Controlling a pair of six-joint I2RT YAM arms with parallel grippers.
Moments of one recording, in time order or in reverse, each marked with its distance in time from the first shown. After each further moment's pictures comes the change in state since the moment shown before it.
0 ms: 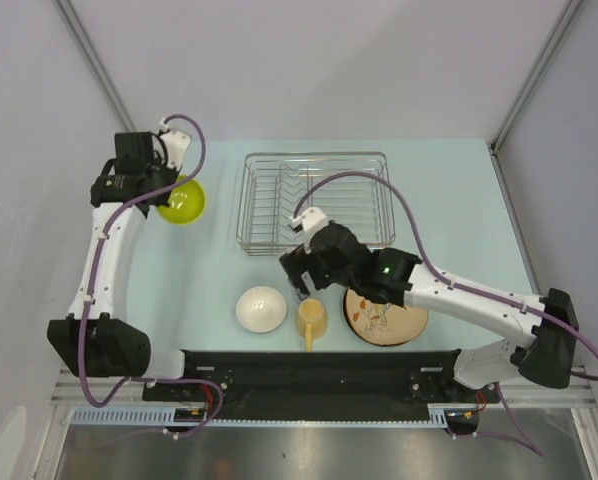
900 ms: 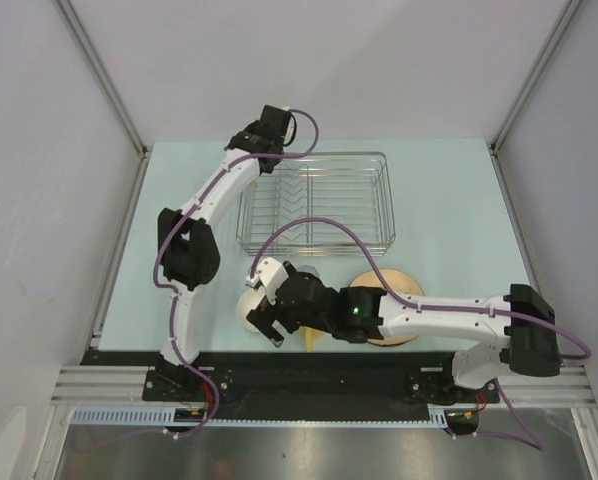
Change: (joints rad) left arm -0.496 0.798 0.685 0.106 -0.758 0.164; right arm 0.290 0.113 -0.048 0.209 -0.018 -0.097
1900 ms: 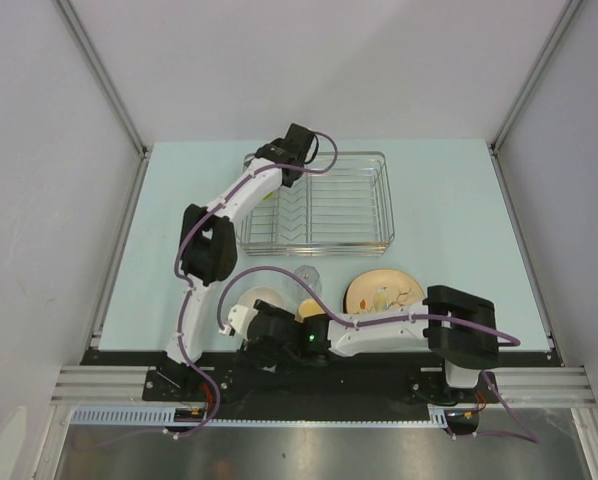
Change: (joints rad) left arm -0.069 0.138 0.035 -0.024 -0.042 -0.018; right arm 0.100 0.304 -0.035 0.161 0.027 -0.163
